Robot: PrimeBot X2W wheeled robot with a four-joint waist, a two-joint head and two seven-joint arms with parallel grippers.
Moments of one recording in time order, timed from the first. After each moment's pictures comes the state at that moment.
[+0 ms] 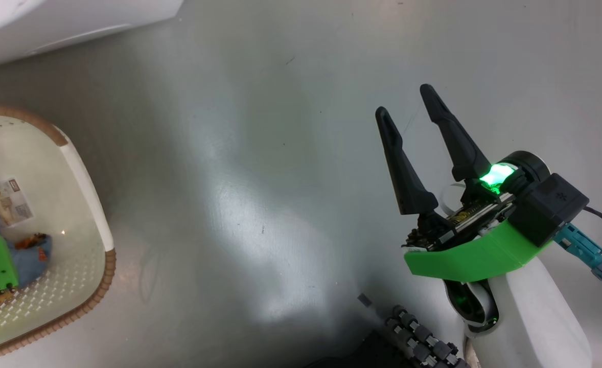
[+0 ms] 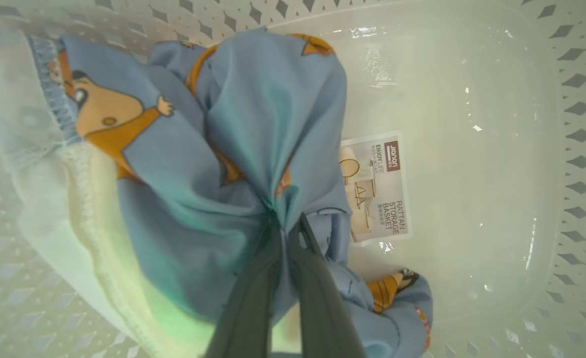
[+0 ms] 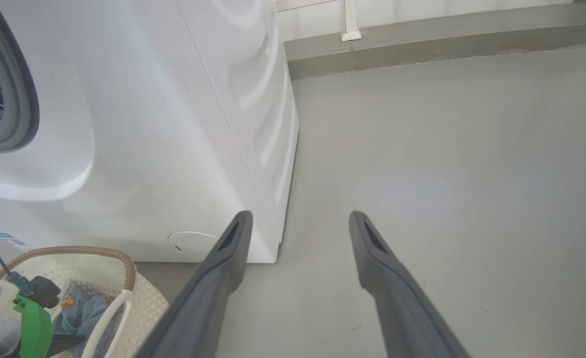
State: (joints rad) left arm -0.85 0.40 -0.27 1.26 -0.38 0.05 -0.07; right arm -0.42 -0.05 0.26 -0.07 0.32 0.13 -0.25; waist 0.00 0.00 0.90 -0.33
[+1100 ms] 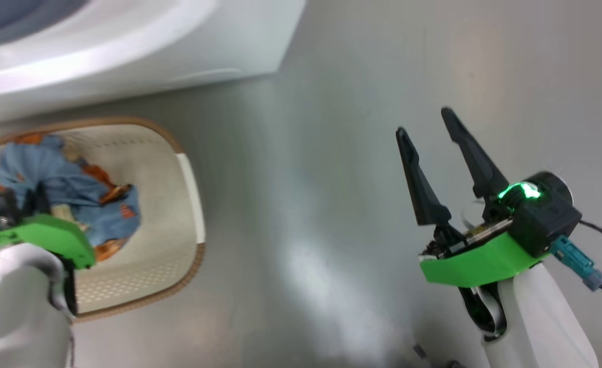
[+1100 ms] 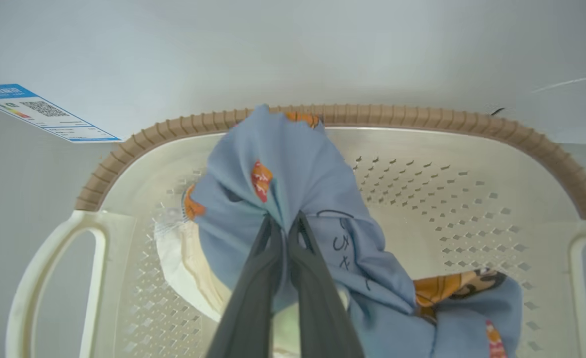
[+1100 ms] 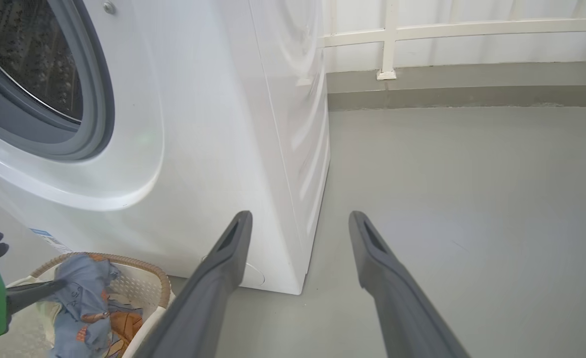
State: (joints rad) left arm -0.76 0.25 -0.22 1.06 -0.45 0.09 -0.25; right arm -0.36 -0.05 0.18 -0.03 0.18 0.13 -0.25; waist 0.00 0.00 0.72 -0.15
